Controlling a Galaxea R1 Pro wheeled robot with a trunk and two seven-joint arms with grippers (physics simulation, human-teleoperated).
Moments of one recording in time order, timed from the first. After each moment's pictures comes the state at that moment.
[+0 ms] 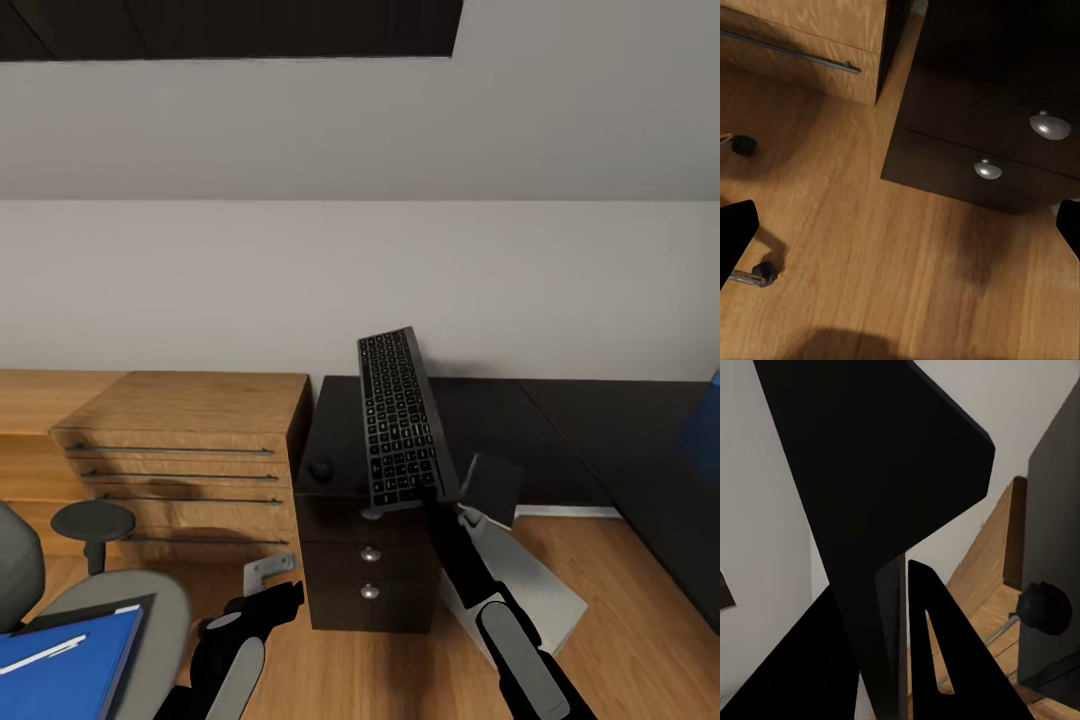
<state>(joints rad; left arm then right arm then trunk) -0.16 -0.07 -0.28 -1.46 0.51 0.62 0.60 -0.28 0.01 0.22 -1.17 -1.26 0.02 0.50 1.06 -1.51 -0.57</state>
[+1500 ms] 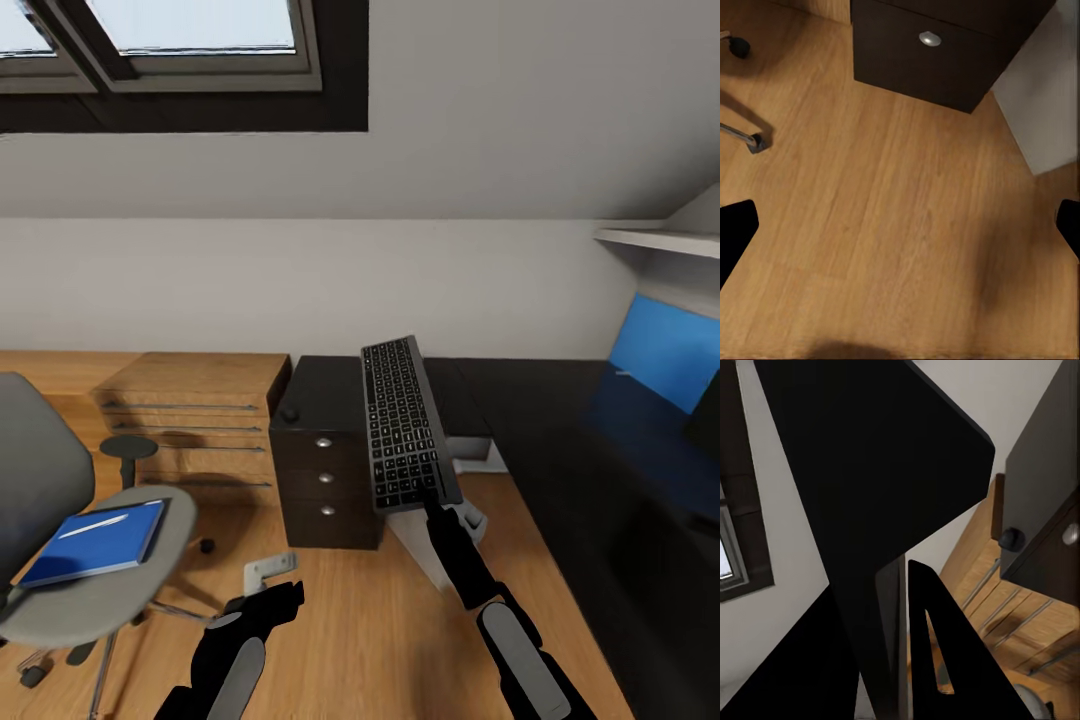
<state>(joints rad) -0.16 -0.07 -0.28 -1.46 0.51 0.62 0.60 -0.28 0.01 0.21 -1.16 -1.27 0.03 0.46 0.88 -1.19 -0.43</state>
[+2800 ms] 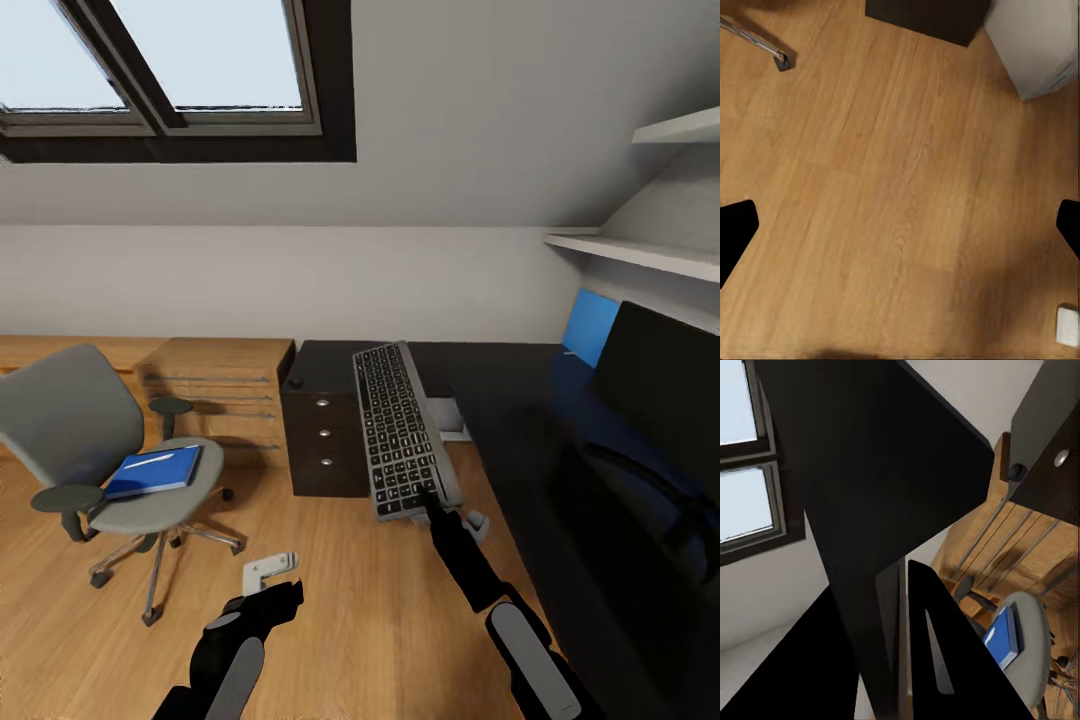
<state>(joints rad) -0.16 -0.07 -0.28 -1.46 0.51 0.62 0.60 -0.28 -0.02 0.21 -1.16 -1.27 0.10 0.47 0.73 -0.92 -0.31</state>
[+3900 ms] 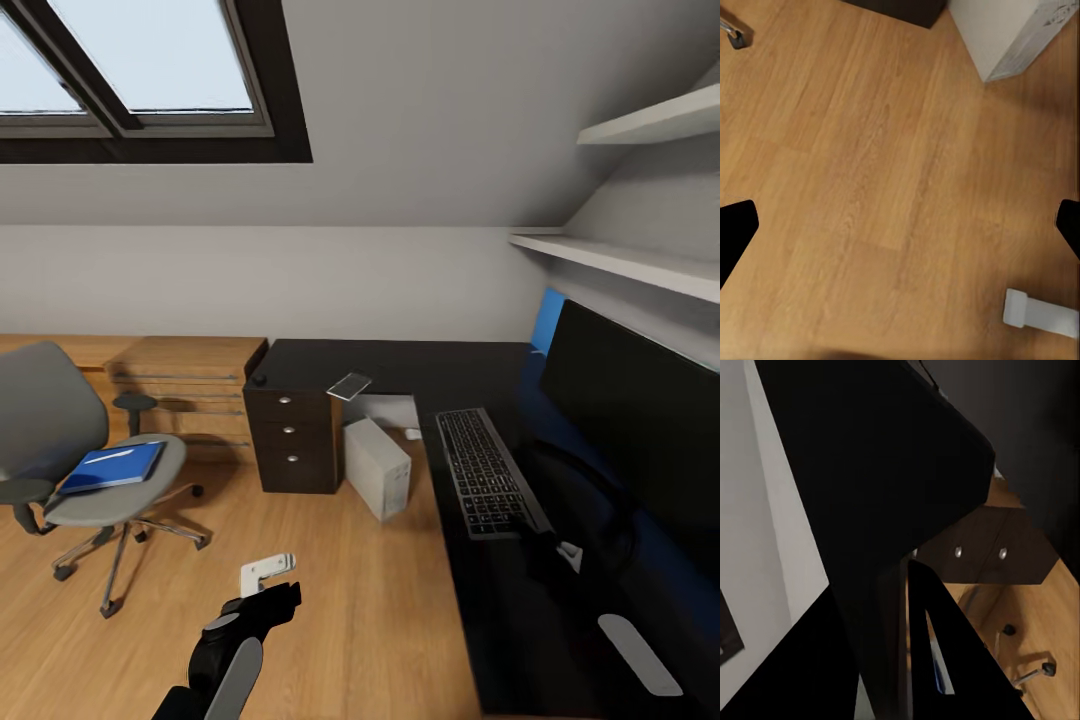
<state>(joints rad) -0.16 -0.07 -0.27 -1.45 0.51 0.61 0.60 -0.37 -0.24 -0.06 -0.79 -1.47 0.38 0.47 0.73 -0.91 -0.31</state>
